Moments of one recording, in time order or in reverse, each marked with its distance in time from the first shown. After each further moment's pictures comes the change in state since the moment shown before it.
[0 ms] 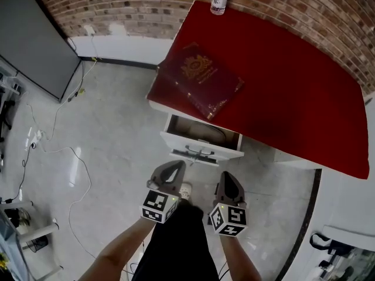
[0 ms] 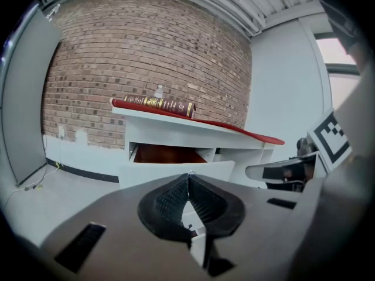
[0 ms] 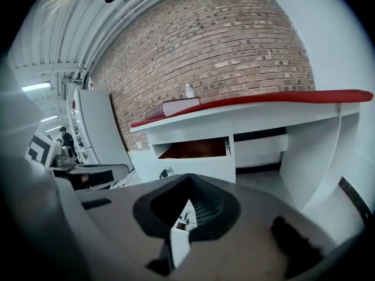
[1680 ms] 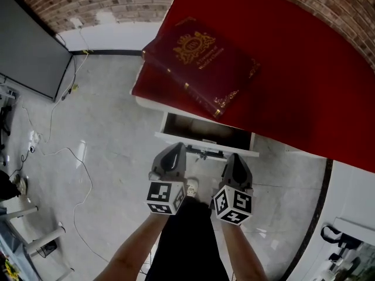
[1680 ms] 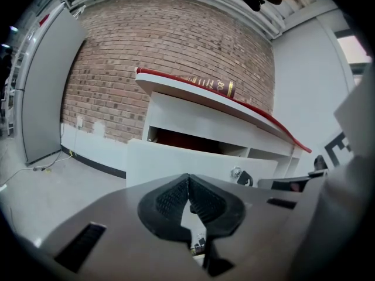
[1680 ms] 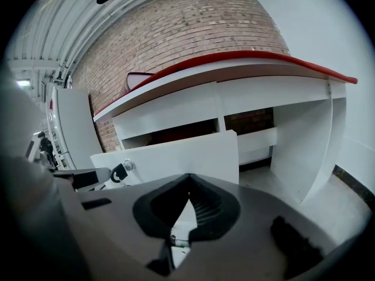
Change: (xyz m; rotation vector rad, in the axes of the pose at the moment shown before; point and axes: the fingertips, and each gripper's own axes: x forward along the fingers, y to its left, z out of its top) left arm 0.066 0.062 -0.026 -0.117 -0.063 0.158; right arm 0.087 -0.035 -0.027 0.082 -0.046 -0.154
